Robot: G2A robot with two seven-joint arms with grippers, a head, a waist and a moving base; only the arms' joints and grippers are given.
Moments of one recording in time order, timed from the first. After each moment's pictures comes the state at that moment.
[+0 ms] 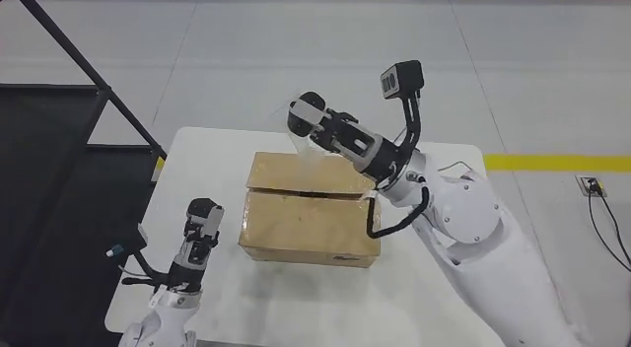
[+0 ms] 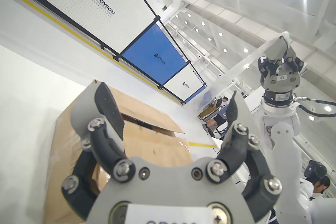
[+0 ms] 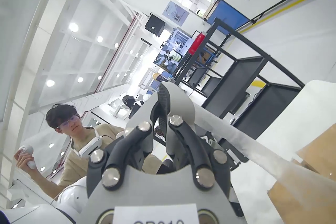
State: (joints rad) left arm 1.49 -1.34 -1.57 -1.83 0.44 -0.51 0.05; right arm -0.62 -1.28 1.03 -1.72 0.31 -0.11 0.47
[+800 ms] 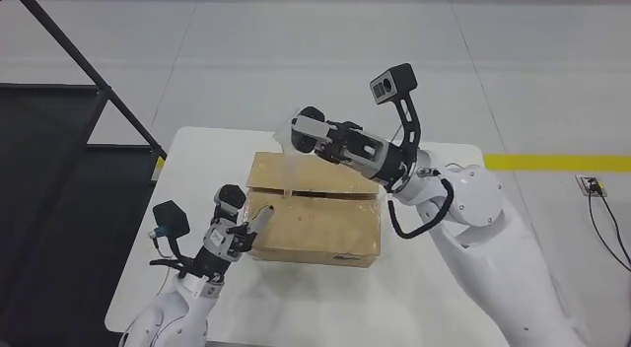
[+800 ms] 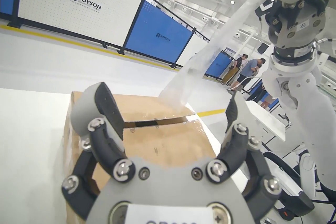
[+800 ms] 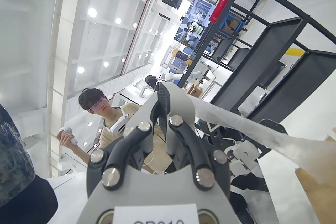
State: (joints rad) left arm 1.41 -1.33 -1.48 -1.87 0.82 -0.45 0.03; right arm -0.60 -1.29 1.06 -1.63 0.49 -0.16 0.69
